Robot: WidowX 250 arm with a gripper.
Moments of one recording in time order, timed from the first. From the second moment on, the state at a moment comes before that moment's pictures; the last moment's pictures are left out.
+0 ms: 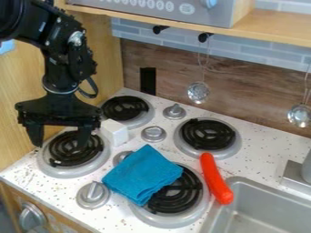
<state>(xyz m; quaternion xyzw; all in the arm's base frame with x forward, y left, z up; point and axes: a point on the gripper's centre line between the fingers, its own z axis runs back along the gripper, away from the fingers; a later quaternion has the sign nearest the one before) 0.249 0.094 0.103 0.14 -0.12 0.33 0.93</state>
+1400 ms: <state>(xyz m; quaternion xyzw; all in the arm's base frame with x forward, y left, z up) 0.367 -0.047 0.060 0.08 -0.14 0.28 0.95</state>
